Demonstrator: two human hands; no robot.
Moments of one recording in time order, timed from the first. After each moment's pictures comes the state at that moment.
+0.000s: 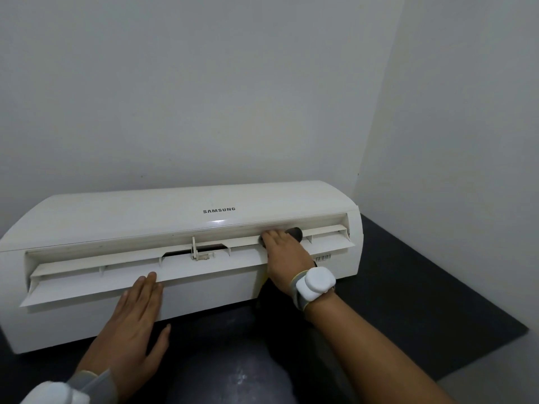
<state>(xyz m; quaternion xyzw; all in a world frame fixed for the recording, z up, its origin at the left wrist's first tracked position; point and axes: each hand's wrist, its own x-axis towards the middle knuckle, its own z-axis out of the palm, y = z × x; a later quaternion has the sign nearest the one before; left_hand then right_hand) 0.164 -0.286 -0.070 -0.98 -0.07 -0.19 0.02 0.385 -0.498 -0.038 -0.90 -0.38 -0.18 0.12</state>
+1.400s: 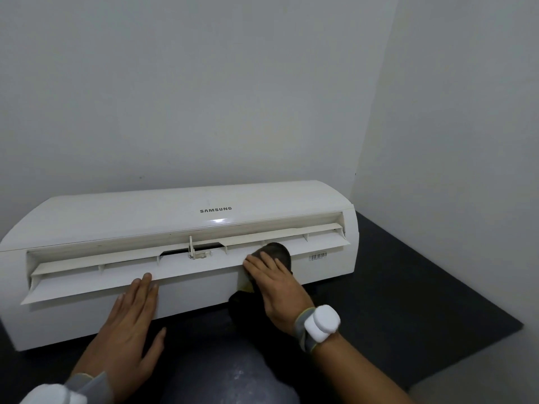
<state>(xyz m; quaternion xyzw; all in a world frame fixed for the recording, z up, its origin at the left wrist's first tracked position) 0.158 -0.285 -0.076 -0.98 -0.05 -0.21 0.02 0.340 -0.520 -0.081 -0.84 -0.47 -0.15 0.21</state>
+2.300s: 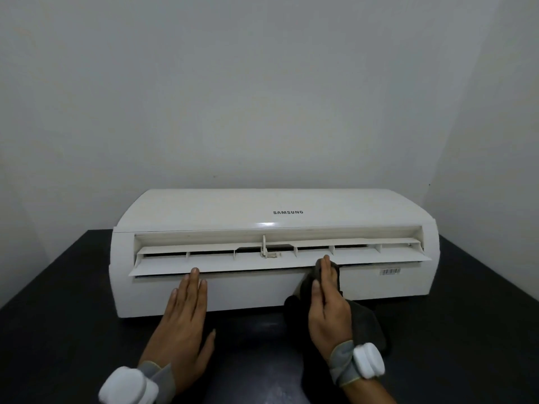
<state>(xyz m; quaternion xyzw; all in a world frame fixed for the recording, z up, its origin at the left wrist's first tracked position) 0.131 -0.266 -0.076 -0.97 -0.14 -0.16 0.09 0.292 -0.462 -0.093 -0.75 -0.26 -0.19 0.57</state>
